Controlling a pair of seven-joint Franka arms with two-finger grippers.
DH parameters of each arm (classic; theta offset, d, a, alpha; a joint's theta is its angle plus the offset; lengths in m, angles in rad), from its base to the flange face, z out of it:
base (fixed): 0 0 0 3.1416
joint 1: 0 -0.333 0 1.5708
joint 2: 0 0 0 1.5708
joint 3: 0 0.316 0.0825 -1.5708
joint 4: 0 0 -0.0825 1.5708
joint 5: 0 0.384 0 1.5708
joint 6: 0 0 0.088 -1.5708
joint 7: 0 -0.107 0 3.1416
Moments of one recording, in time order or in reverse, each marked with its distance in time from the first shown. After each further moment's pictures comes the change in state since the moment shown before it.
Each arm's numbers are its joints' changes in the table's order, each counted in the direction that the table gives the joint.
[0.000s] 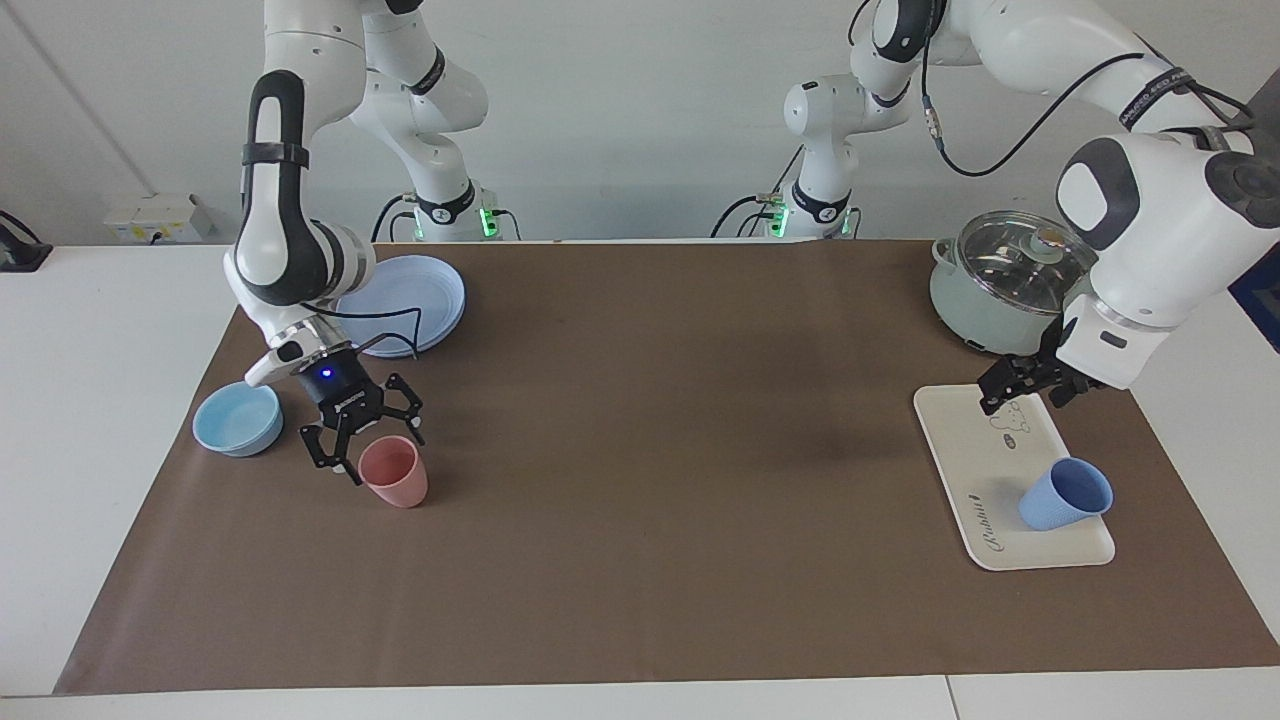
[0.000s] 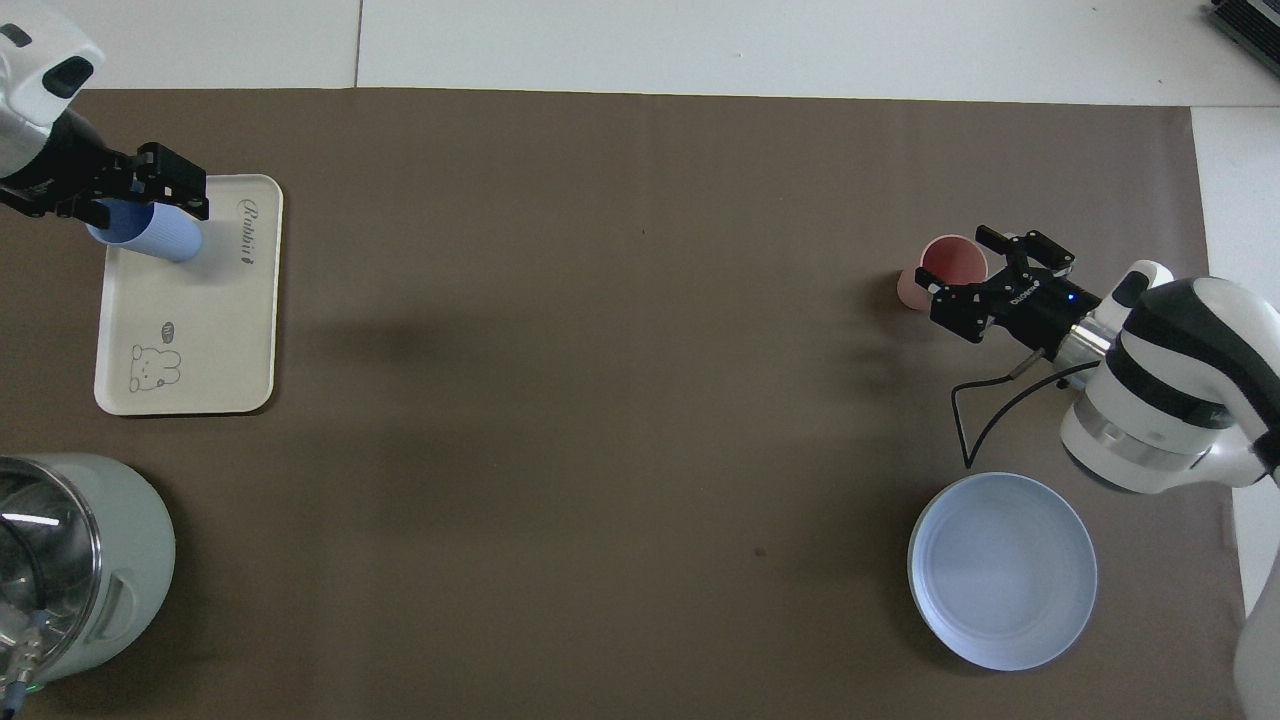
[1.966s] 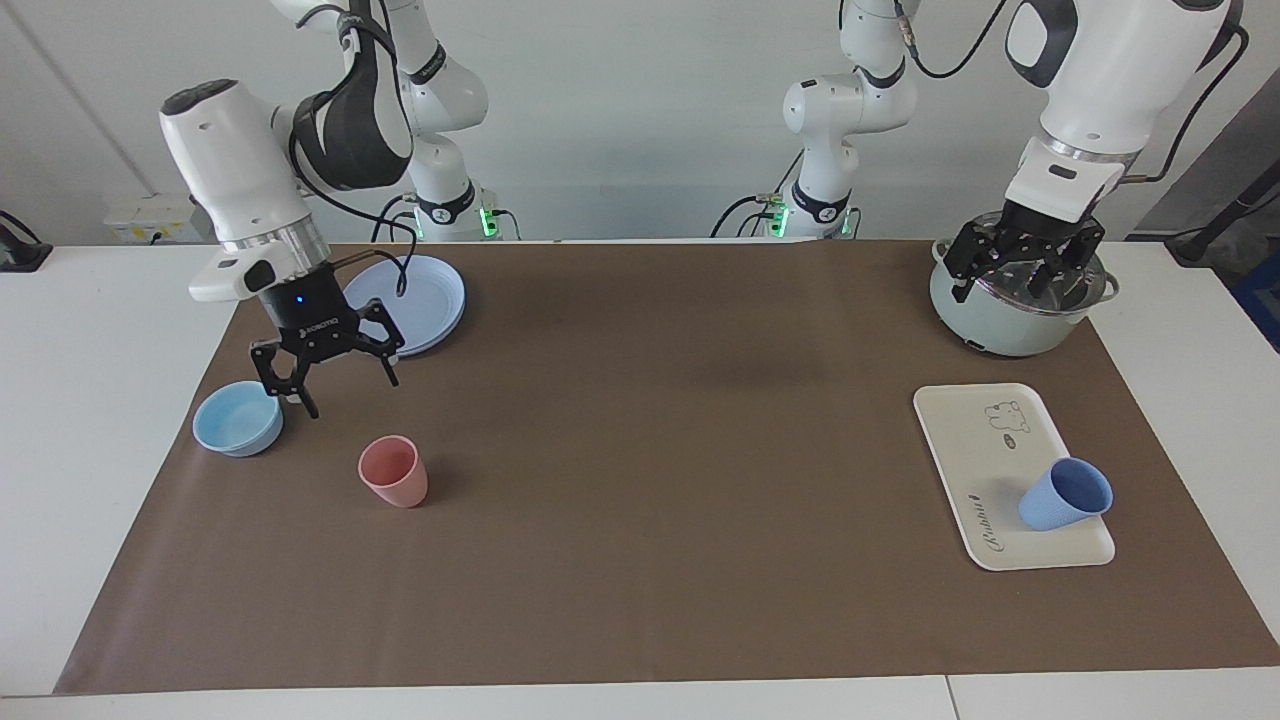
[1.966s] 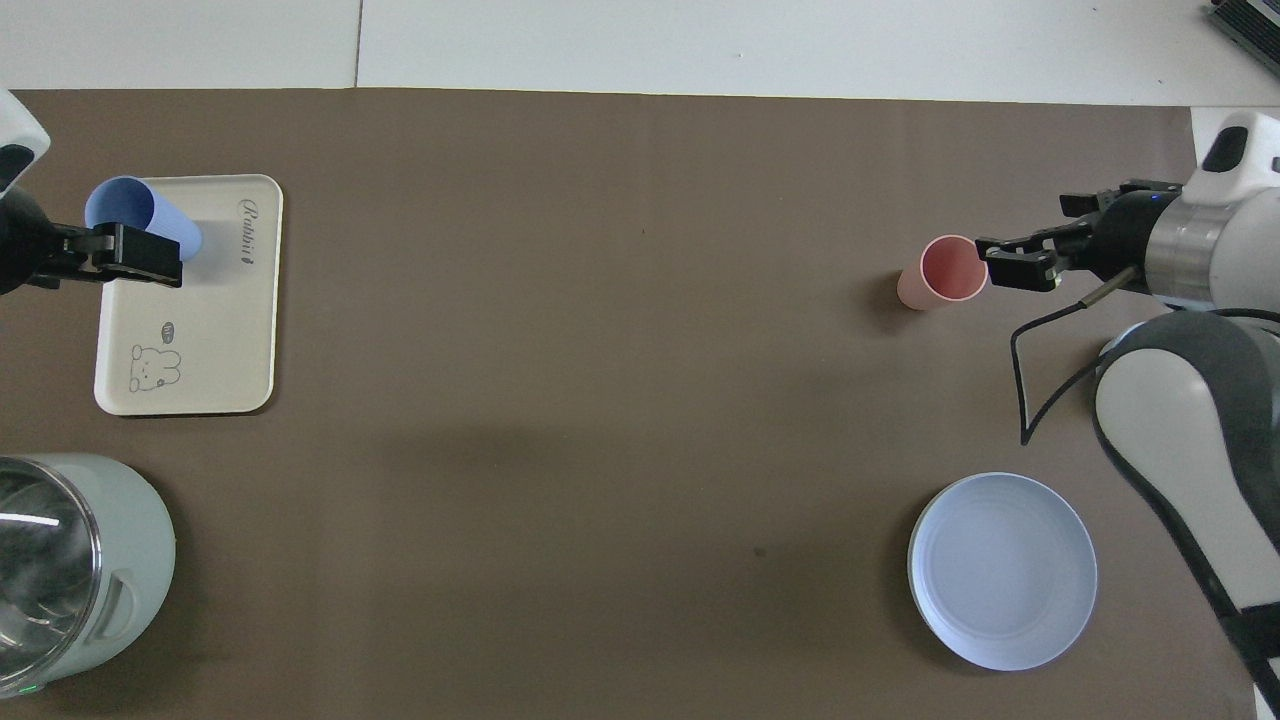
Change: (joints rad) left arm 0.057 -0.355 0.009 0.279 -0.005 0.051 -0.032; right arm -0.023 -0.195 -0.019 -0.215 -1.513 -0.327 -1.530
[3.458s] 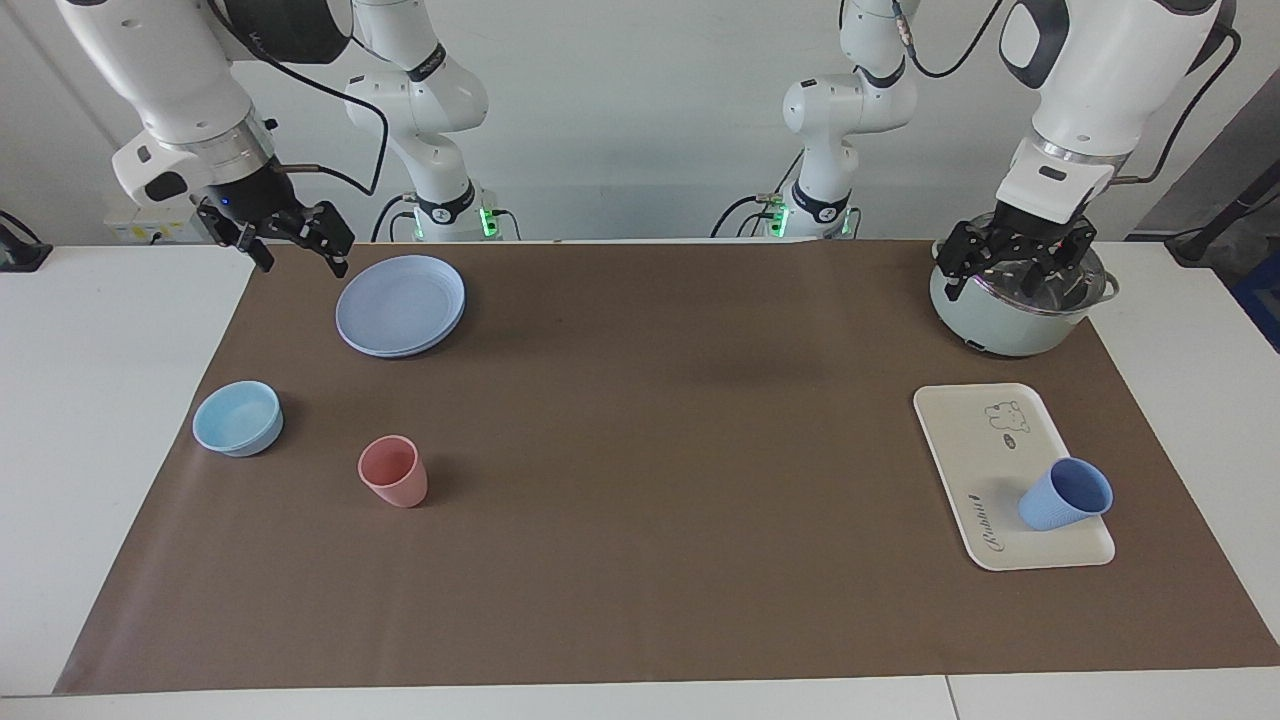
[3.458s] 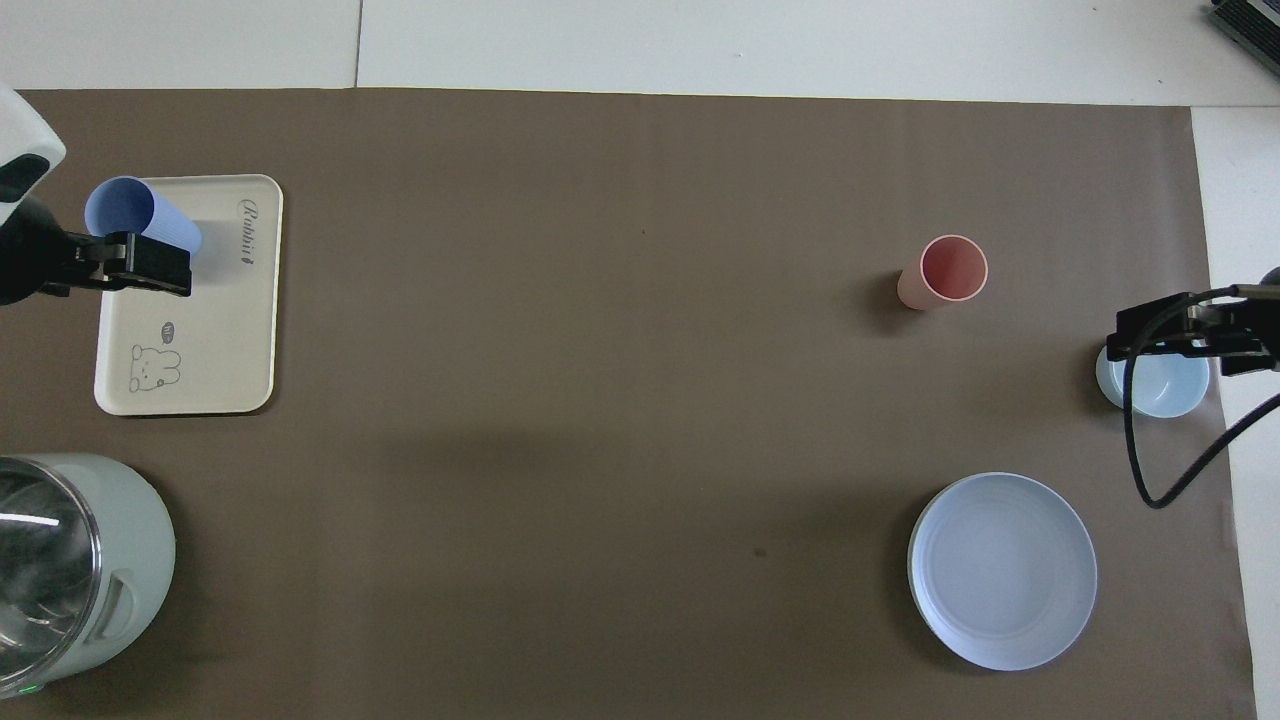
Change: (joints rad) left arm 0.008 -0.007 0.002 0.023 -0.001 -0.009 0.000; right arm 0.053 -0.044 0.013 -0.270 -0.199 -0.740 -0.566
